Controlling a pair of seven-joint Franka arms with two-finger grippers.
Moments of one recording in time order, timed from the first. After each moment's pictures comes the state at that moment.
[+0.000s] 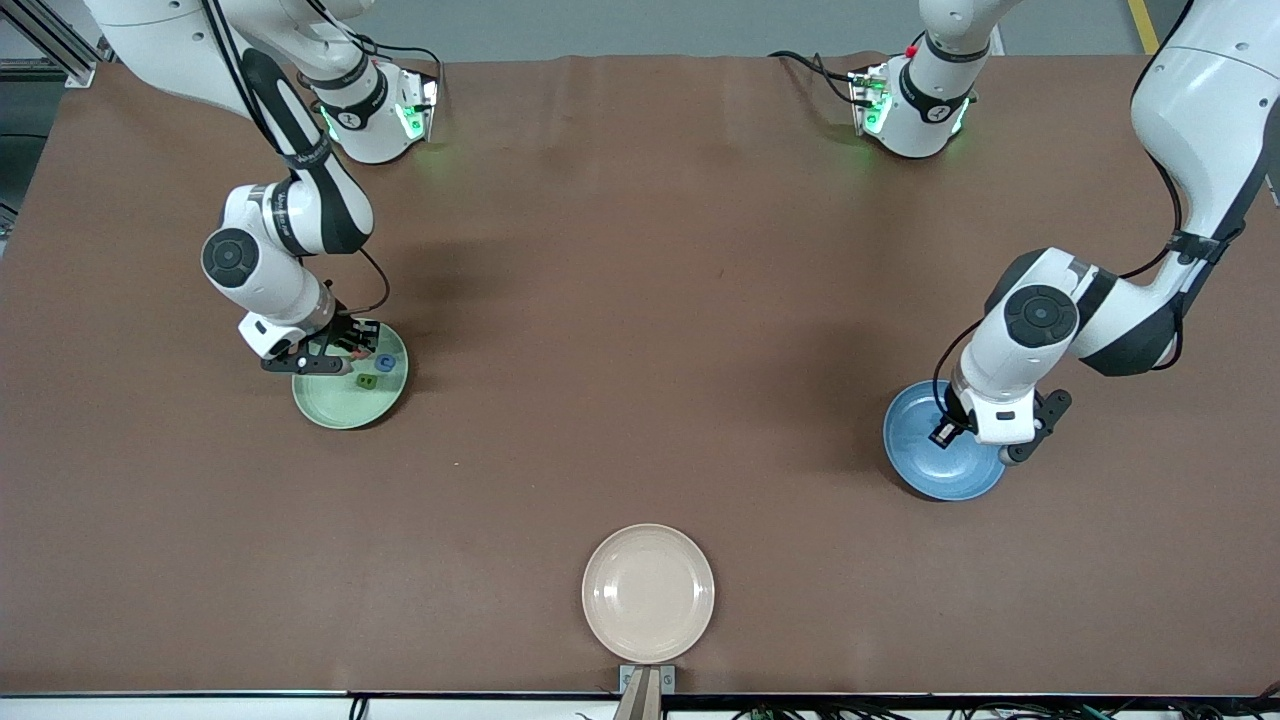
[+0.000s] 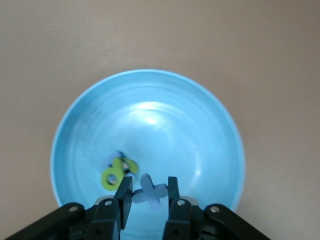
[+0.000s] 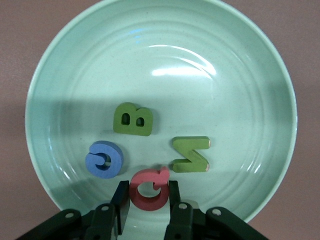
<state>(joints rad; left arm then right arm) 0.67 0.63 -0.85 -1.98 0.88 2.33 -1.48 0.12 0.24 -0.04 -2.46 0.02 2.65 0.09</state>
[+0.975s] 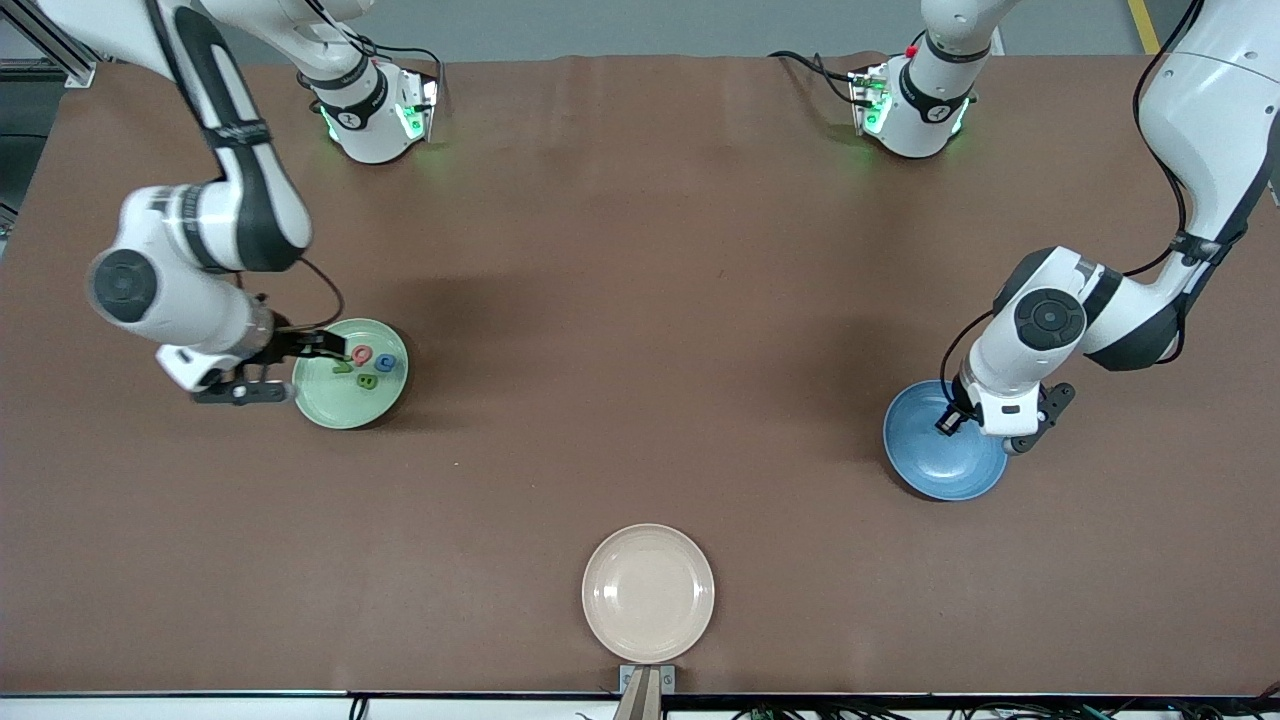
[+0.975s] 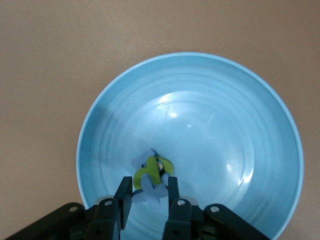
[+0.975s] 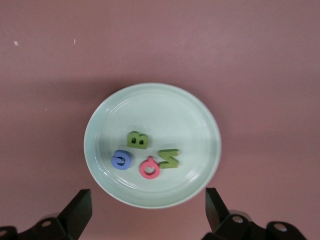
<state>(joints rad) 0.71 0.64 -0.85 -2.03 0.88 2.33 -1.47 0.06 0.18 -0.04 -2.03 0.00 2.07 0.02</state>
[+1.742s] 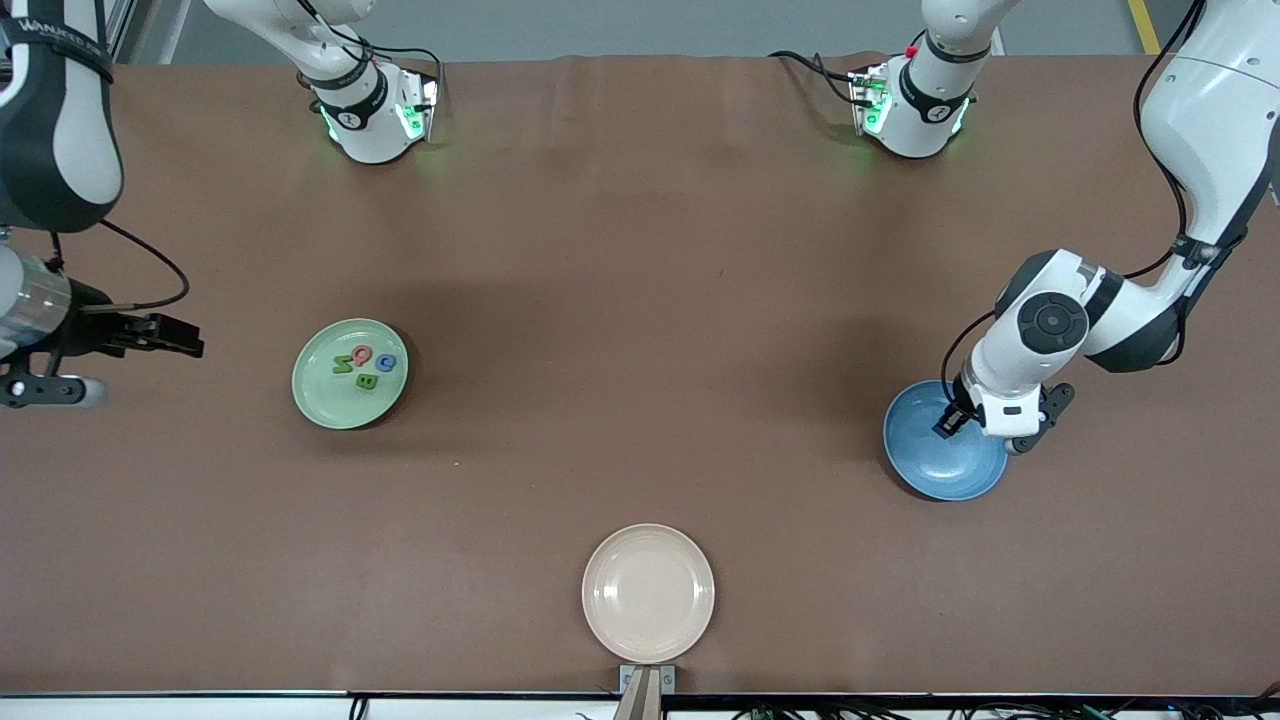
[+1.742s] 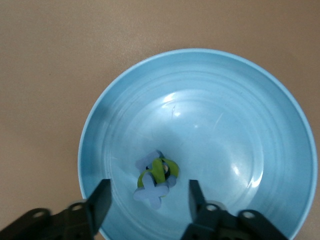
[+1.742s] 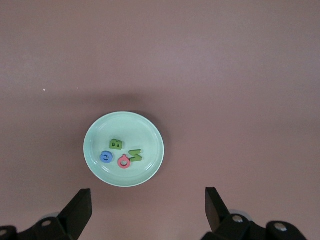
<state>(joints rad) 0.71 0.66 -0.85 -2.02 0.88 2.33 -1.47 -0.03 0.18 -0.05 -1.59 -0.03 1.69 -0.05</state>
